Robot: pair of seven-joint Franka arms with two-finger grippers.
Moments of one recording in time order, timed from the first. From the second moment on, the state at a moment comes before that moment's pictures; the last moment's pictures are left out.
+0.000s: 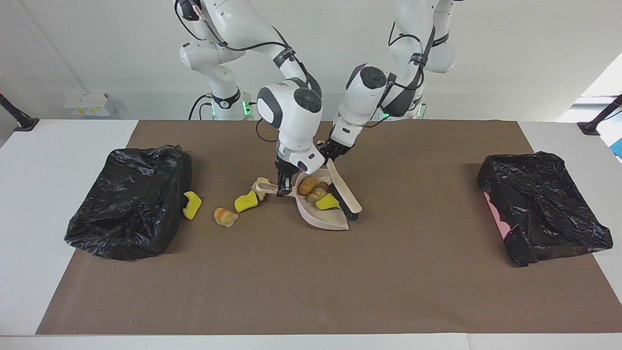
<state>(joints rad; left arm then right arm) -0.59 0.06 -0.12 -2.16 -0.31 2.39 -0.88 0.48 0.31 0.05 -1.78 -0.32 2.03 -0.97</state>
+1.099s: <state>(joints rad) -0.54 0.04 -0.12 -2.15 -0.31 2.34 -0.84 0.34 0.29 0.05 -1.78 -0.14 2.12 -1.17</state>
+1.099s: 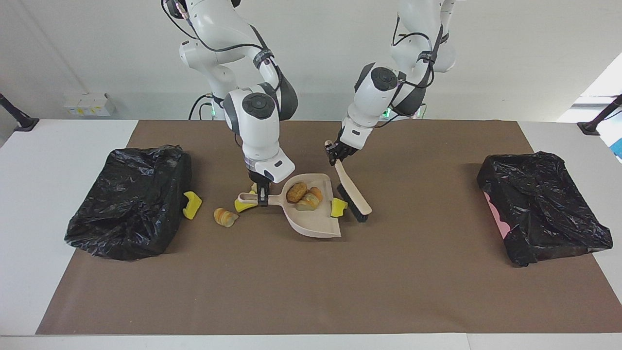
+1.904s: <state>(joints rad) -0.54 0.13 -0.14 -1.96 -0.35 2.50 -0.86 0.34 0.29 0.05 -1.80 -0.06 2.15 -1.13</state>
